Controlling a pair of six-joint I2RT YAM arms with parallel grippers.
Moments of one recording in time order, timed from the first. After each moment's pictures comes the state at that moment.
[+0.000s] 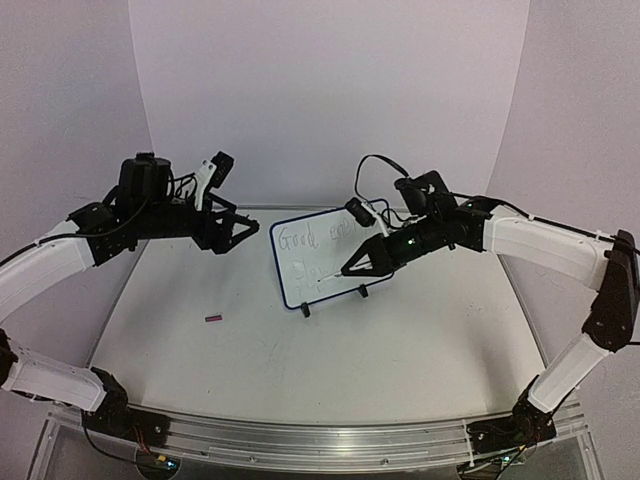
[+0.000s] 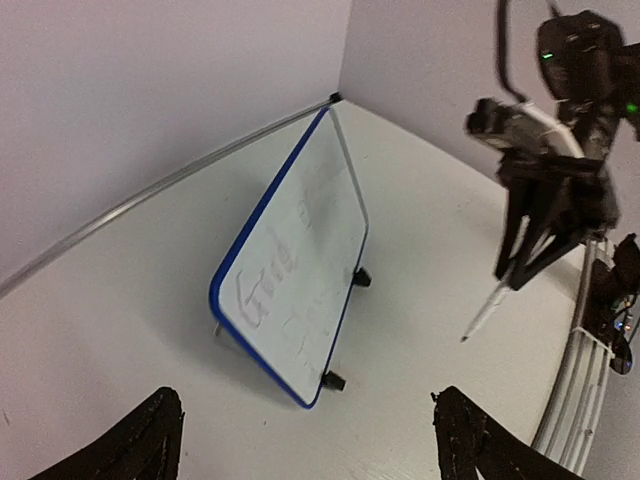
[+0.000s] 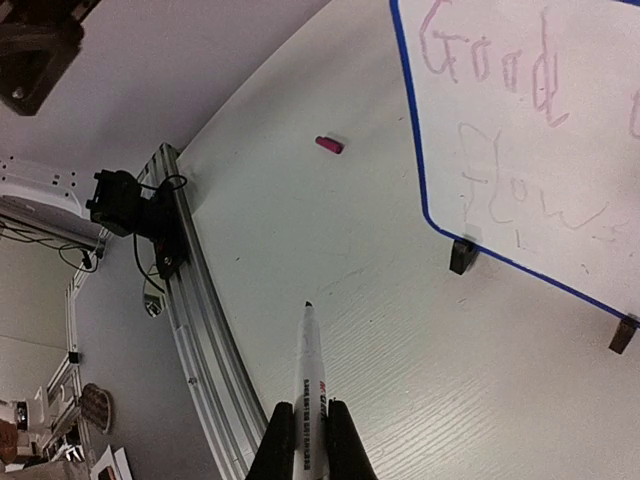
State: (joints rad) left arm -0.62 1.19 1.14 -0.31 0.33 0.03; right arm 0.69 1.59 1.33 -0.51 -0.64 0.18
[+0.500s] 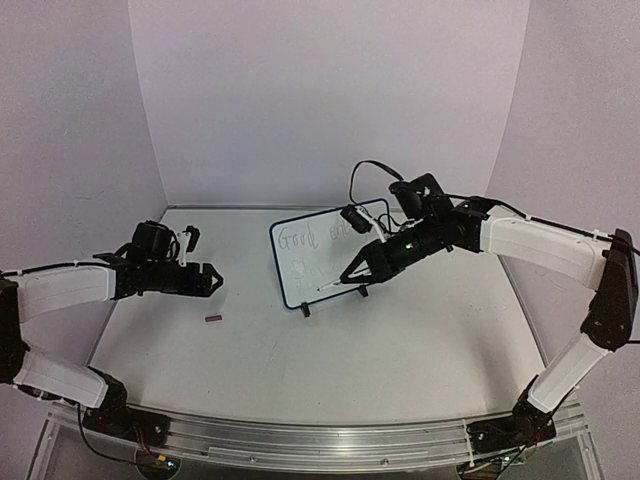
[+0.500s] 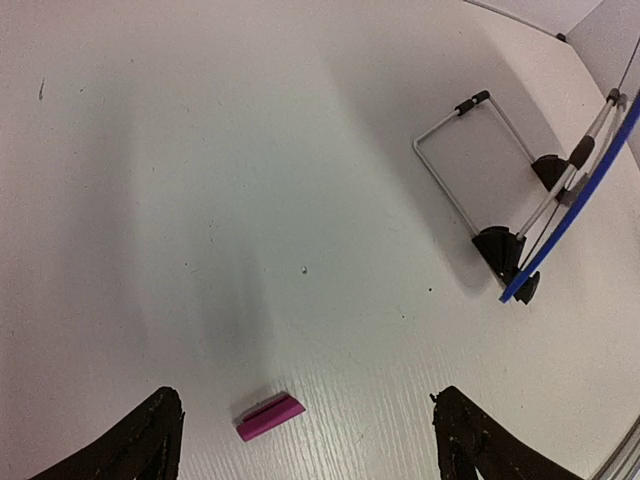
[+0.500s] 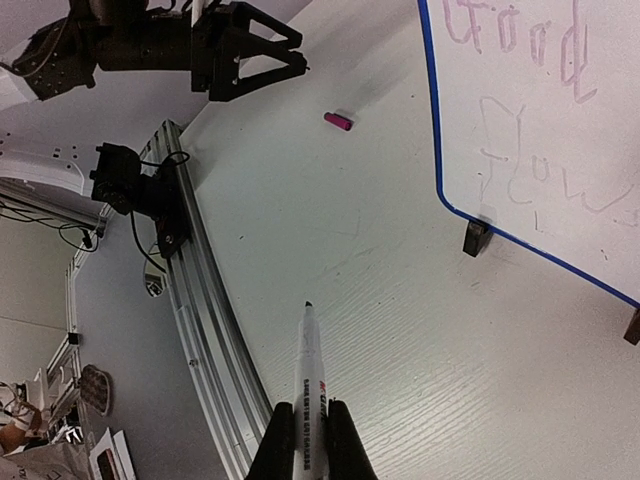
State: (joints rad) left arm -0.39 1.24 0.68 -0.19 0.15 -0.26; right arm 0.73 1.61 1.35 -0.56 -0.65 0.14
